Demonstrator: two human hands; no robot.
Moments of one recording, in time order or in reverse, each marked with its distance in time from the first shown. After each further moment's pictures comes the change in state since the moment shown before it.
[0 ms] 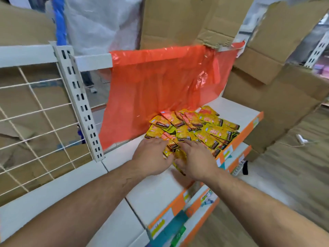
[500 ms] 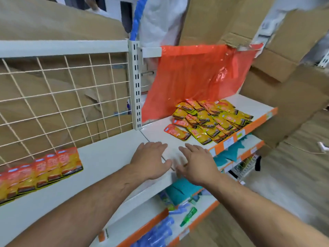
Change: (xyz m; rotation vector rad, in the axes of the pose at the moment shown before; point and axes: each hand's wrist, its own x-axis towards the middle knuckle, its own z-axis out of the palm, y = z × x) left_hand -0.203 -0.016 -0.027 -0.004 -0.077 -0.152; right_hand -0.148 -0.112 0.010 -0.013 -0.043 -0.090
